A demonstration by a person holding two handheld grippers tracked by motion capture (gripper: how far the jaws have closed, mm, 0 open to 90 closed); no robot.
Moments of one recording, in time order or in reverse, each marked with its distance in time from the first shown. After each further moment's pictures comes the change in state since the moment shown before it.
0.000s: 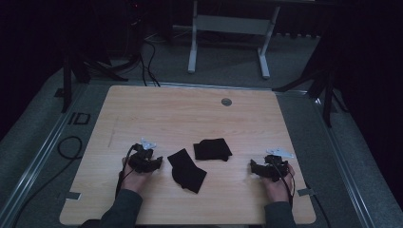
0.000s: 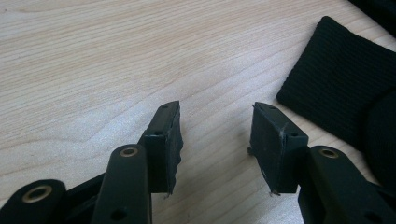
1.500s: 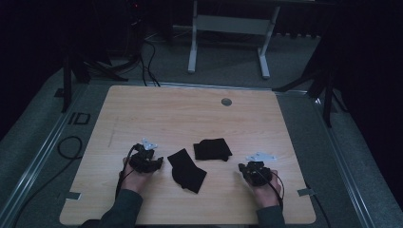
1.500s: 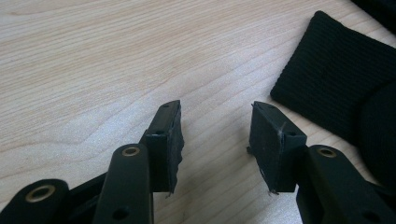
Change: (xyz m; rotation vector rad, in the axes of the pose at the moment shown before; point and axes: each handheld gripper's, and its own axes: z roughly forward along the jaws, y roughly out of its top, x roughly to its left) left arm -0.002 0.001 0.000 0.010 -0.007 0.023; right arm 0.067 0.008 -0.032 0.042 0.240 -0.199
